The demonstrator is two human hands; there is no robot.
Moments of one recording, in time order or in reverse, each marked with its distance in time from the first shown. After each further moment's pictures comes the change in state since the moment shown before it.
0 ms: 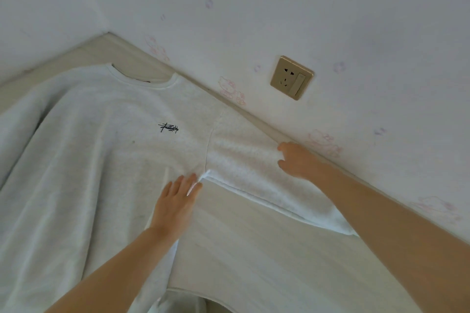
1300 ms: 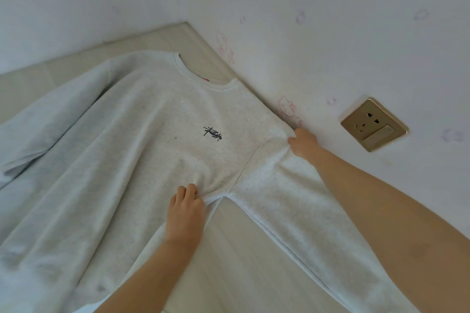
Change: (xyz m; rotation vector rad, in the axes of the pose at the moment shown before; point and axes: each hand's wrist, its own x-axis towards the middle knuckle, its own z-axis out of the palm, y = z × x) left_hand 0.013 0.000 0.001 -0.184 0.170 -0.548; right_hand 0.163 -0.092 -0.035 0.125 0.052 0.006
